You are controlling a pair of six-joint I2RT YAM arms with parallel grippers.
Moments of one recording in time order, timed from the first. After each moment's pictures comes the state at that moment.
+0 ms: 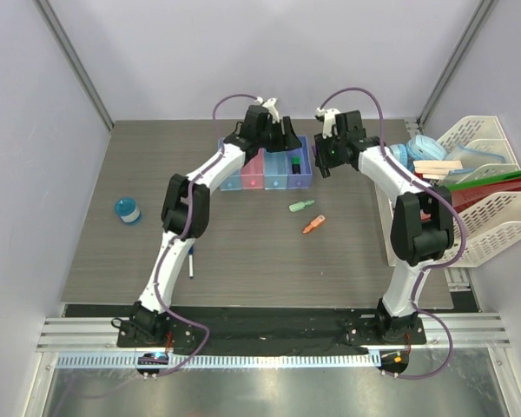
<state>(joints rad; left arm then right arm) -0.50 2.52 2.23 -0.16 0.33 -0.52 0.24 1.86 1.50 -0.41 -0.13 -0.10</state>
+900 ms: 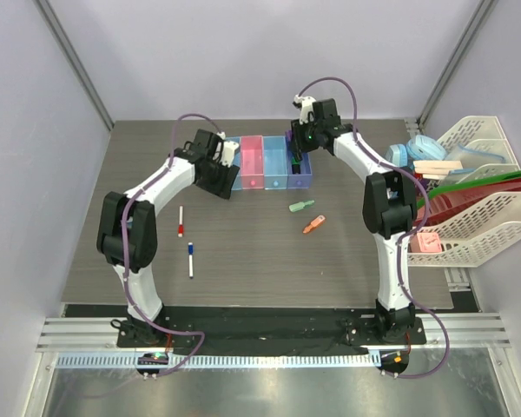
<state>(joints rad) -0.35 1.87 1.48 -0.63 0.15 0.14 0.28 2.23 1.92 -0.36 -0.27 -0.03</state>
